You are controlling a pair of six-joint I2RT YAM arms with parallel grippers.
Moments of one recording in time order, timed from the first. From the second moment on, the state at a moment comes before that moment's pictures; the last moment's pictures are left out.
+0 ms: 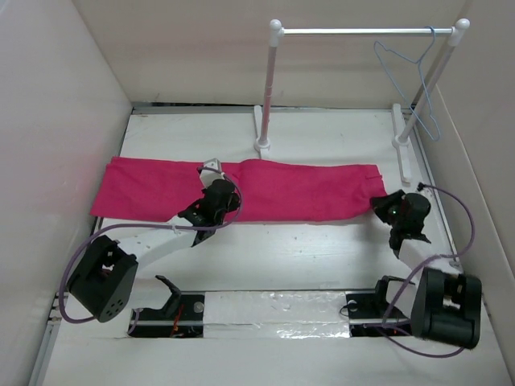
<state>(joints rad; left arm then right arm) -0.68 1.27 0.62 0.08 -0.45 -0.76 -0.32 1.16 0.27 0.38 -0.19 0.75</state>
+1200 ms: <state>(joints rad) -1.03 1.71 0.71 0.32 -0.33 -0.94 0.36 0.68 1.12 -0.38 0.18 0.36</state>
